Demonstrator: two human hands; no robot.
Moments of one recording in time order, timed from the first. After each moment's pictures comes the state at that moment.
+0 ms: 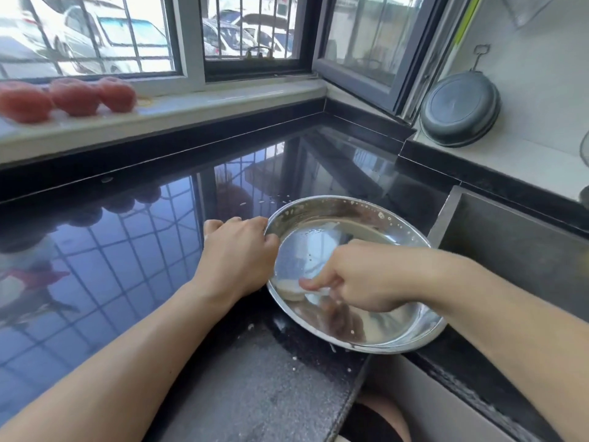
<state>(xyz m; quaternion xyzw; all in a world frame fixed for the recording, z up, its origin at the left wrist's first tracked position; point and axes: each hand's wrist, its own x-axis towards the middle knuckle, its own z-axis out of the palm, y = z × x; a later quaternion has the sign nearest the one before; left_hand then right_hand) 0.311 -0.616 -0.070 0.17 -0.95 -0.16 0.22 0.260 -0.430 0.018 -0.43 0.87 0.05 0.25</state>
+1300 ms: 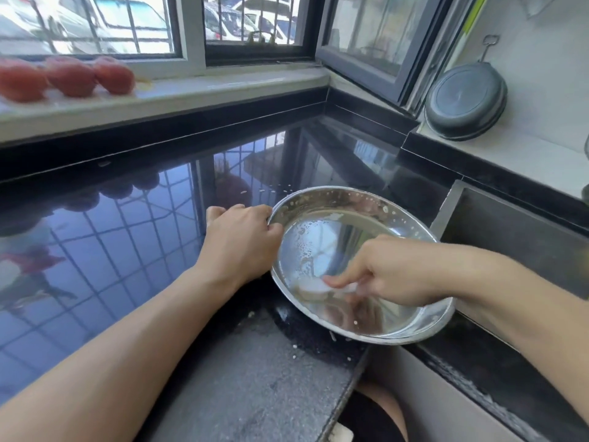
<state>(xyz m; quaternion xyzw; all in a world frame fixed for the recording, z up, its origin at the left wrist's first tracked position) 0.309 -0.615 -0.070 0.18 -0.95 -0.17 0.21 0.240 -0.395 0.015 -0.44 0.85 0.06 0.27</state>
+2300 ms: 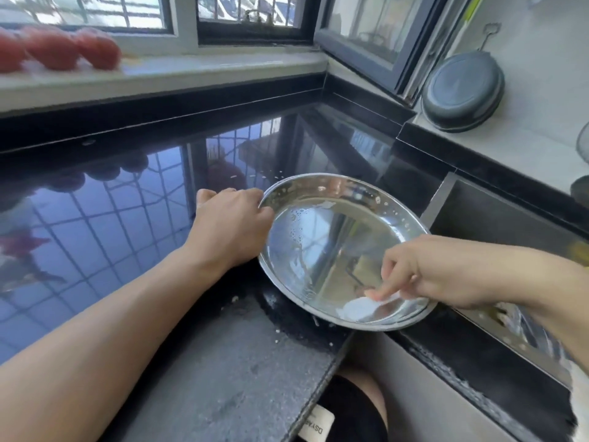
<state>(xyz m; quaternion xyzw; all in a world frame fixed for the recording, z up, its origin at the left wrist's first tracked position) 0.308 -0.609 -0.066 0.19 -0.94 -0.19 0.21 0.230 -0.334 0.021 -0.46 0.84 0.02 0.29</state>
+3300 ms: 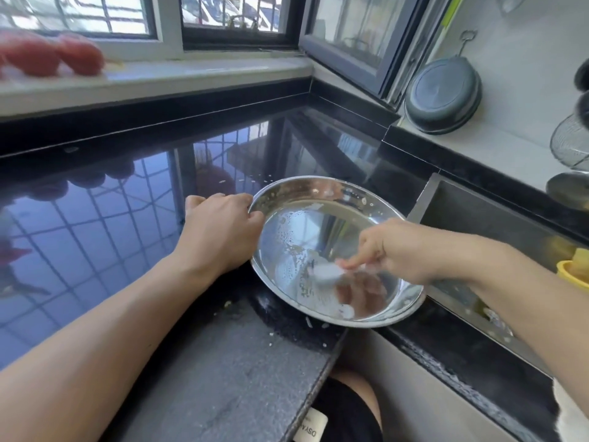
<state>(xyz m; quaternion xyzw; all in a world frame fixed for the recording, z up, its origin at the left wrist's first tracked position) 0.308 -0.610 -0.066 0.18 -0.94 -0.18 0.22 0.204 -0.355 -0.004 -0.44 0.87 -0.03 0.23</state>
